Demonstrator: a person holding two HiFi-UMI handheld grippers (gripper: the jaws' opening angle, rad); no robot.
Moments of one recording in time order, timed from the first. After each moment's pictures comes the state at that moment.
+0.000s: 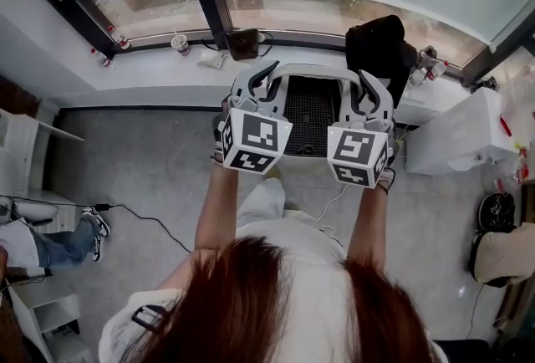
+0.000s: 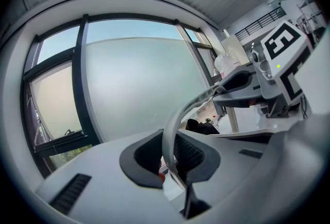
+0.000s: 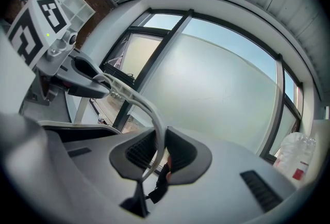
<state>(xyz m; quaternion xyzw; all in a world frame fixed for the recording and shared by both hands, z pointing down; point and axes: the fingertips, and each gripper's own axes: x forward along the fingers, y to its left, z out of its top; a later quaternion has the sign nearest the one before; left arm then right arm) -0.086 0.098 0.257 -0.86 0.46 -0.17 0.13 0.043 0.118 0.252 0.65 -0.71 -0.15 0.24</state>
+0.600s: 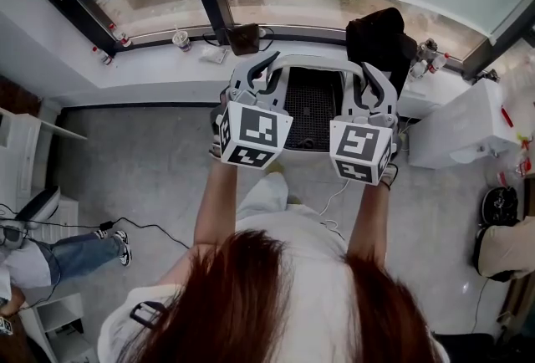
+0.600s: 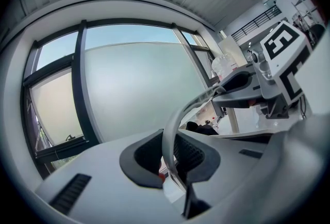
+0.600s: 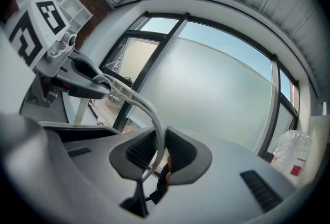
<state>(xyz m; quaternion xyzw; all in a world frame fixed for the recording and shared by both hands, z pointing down) -0.086 0.118 0.243 -0.86 0.46 -0.17 0.15 0.043 0.140 0.241 0.66 -0.70 -0.15 0.22</state>
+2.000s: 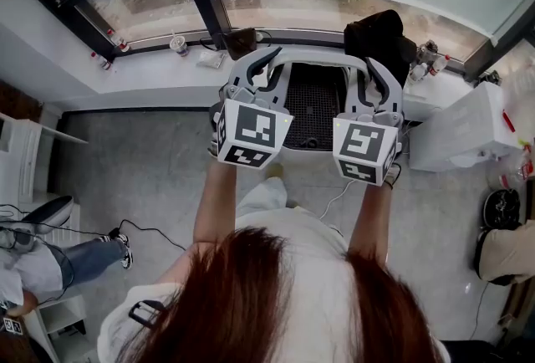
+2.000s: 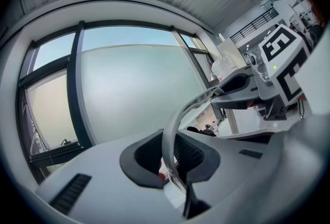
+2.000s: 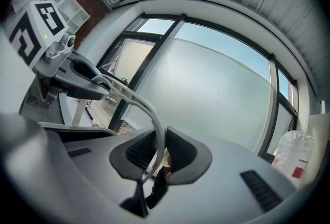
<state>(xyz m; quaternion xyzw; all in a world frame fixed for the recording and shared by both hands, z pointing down) -0.058 0.094 0.226 -0.87 0.44 -0.15 0.16 0.068 0.114 0.224 0.66 -0.70 -0.16 0.20</state>
